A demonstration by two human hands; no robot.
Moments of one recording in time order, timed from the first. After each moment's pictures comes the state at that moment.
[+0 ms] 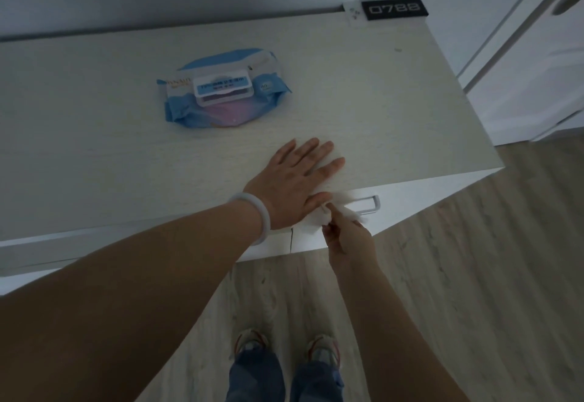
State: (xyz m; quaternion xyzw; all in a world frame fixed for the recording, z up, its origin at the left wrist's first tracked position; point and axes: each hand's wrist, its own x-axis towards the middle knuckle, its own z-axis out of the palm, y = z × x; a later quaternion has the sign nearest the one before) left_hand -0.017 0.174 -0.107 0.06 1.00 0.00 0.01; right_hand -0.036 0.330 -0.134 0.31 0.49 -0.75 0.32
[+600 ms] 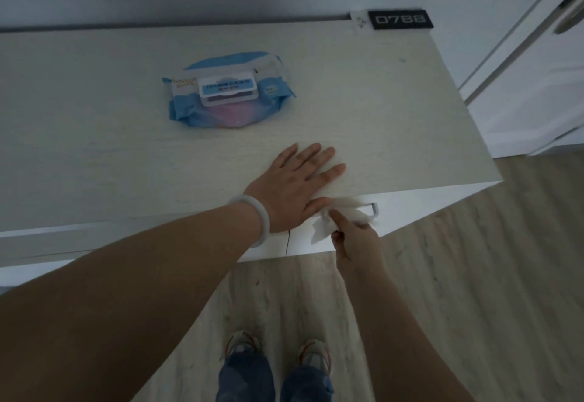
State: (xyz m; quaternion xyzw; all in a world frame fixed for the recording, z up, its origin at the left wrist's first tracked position) left_hand -0.018 0.174 -0.110 0.05 1.00 0.00 0.02; right_hand -0.049 0.338 -0.133 0.27 0.56 -0.72 0.30
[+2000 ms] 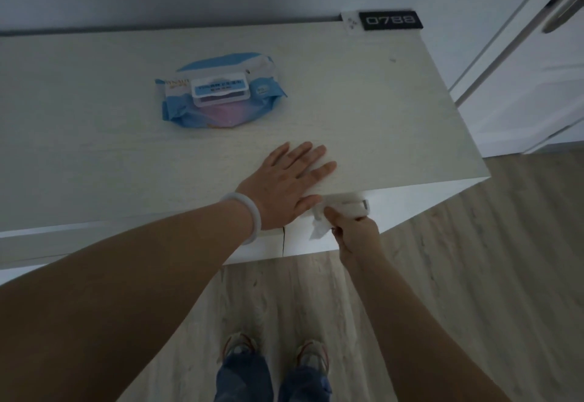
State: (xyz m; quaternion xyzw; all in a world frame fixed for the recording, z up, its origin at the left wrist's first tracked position) left_hand -0.017 0.174 -0.110 0.05 1.00 0.00 0.01; right_hand -0.066 0.351 -0.139 0.22 0.62 -0.69 0.31
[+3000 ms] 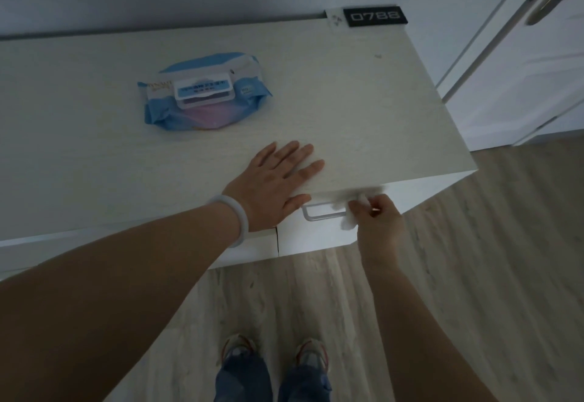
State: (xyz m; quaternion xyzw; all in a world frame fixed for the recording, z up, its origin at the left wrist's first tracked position) left_hand -0.018 0.173 -0.113 0.06 1.00 -0.01 0.00; right_hand -0.083 0.383 -0.133 0.06 0.82 -0.56 0.10
